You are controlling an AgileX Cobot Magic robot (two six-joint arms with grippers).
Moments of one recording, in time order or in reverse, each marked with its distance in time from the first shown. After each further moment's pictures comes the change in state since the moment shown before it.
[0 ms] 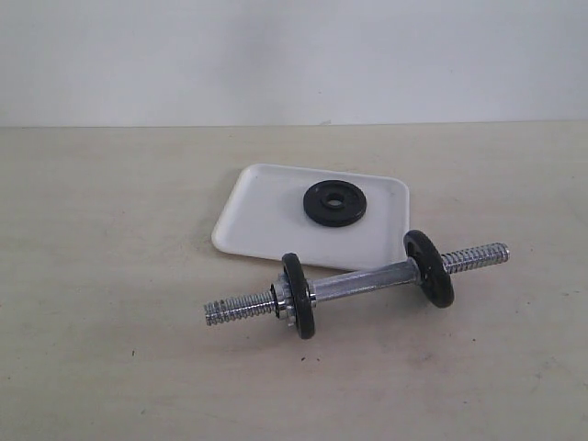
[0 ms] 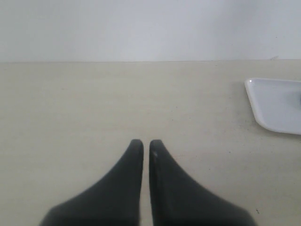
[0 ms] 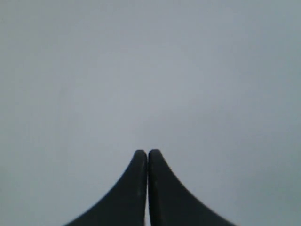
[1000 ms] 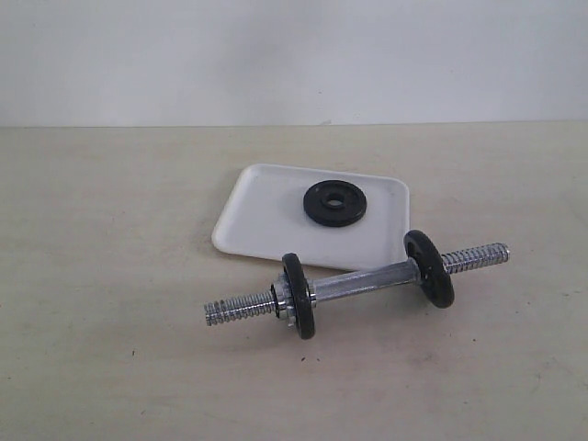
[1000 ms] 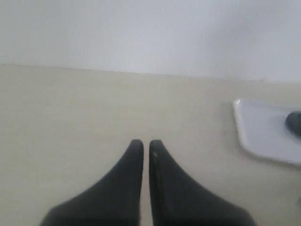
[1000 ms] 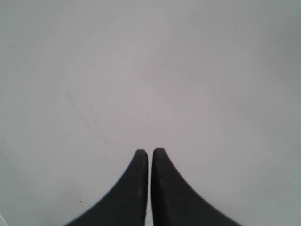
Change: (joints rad) left arm 0.000 0.000 0.000 -0.103 -0.060 -0.016; right arm 0.000 0.001 0.000 -0.003 0.249 0.634
